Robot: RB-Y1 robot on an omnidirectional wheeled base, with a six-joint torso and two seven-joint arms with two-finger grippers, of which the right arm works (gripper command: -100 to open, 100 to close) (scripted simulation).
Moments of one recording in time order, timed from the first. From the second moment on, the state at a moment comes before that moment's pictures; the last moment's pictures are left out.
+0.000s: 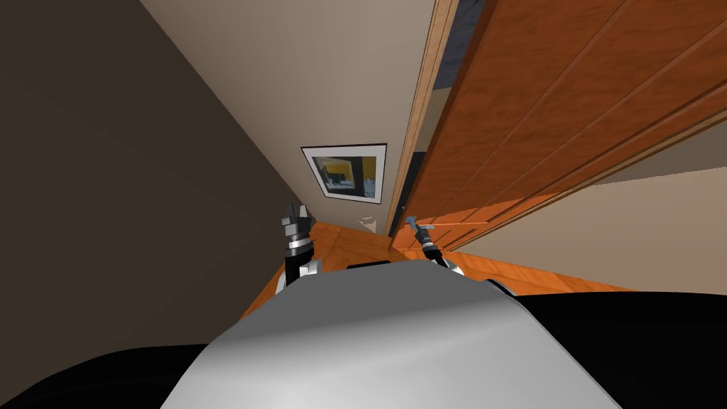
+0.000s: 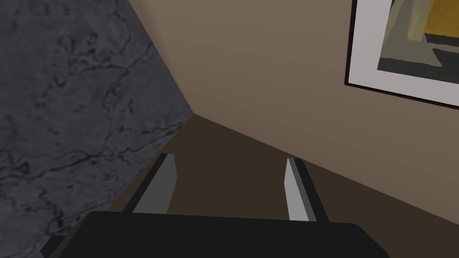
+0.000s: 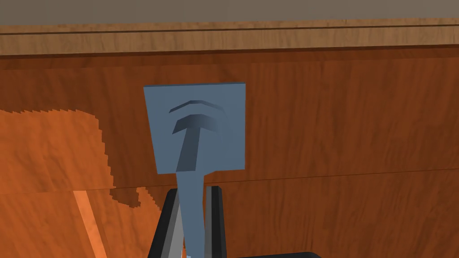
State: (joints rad) arm 0.00 -0.40 0.06 -0.54 -0.14 -1.01 -0.33
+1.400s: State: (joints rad) arm 0.14 -0.49 0.15 -0.52 -0.12 -1.22 -0.42
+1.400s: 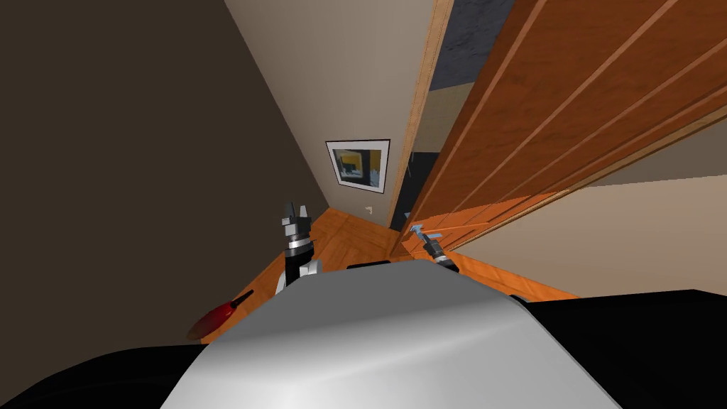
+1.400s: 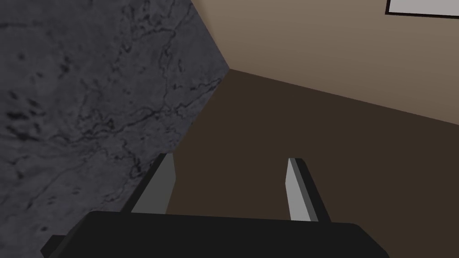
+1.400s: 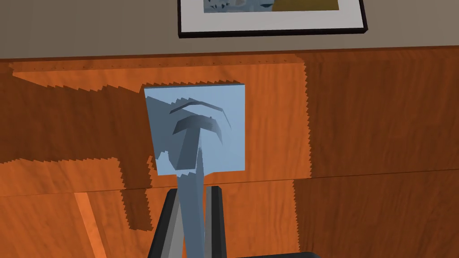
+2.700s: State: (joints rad) arm 0.17 -0.51 0.18 -0.47 -0.12 -1.32 -0.45
